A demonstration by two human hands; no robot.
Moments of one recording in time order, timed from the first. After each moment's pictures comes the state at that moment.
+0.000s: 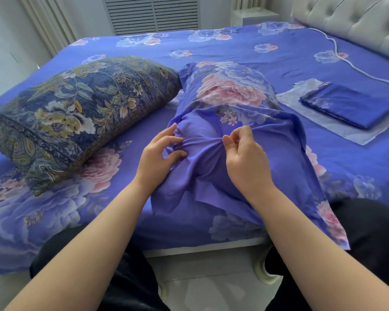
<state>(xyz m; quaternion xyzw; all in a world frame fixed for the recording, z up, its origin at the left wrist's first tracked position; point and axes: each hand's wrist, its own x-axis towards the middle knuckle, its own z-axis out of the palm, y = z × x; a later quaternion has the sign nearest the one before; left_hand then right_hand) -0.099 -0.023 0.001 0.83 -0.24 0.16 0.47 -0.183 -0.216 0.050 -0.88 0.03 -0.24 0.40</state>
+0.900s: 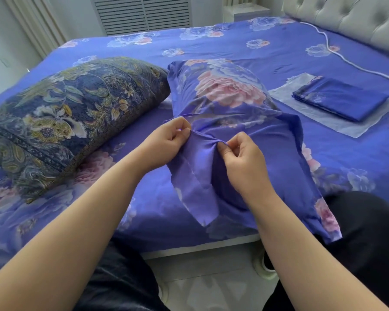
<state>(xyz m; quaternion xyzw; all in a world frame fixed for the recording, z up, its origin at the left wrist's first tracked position) -0.092 -0.054 0.059 0.84 -0.27 -0.06 0.47 -0.195 -0.216 0.052 -0.81 0.09 -0.19 0.55</state>
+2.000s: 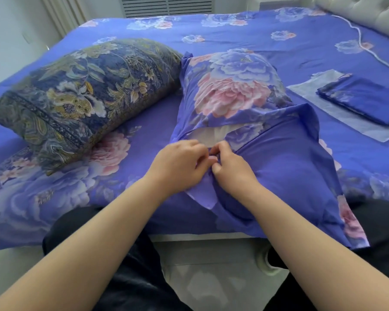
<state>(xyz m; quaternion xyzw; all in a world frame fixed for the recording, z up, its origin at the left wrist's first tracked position) -0.146 -0.038 0.019 0.90 -0.34 0.21 0.17 -0.171 -0.188 0.009 -0.94 0.00 0.00 0.34</state>
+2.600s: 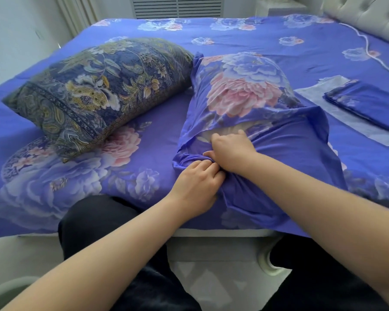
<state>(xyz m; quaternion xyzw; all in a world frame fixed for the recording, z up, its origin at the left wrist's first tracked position) -0.189 -0.042 -0.023 0.90 -0.39 0.19 0.02 -0.136 -0.170 0.023 -0.99 -0.13 -0.01 -0.04</state>
